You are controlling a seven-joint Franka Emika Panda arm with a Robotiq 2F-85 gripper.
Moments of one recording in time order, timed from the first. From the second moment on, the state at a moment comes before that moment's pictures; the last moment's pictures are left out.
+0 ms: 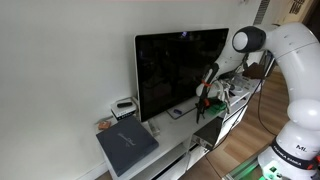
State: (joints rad) arm -0.11 0.82 -0.07 -2.06 0.08 2.89 0.21
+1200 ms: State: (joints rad) arm -0.11 0.58 -0.04 -2.34 0.09 3.01 0.10
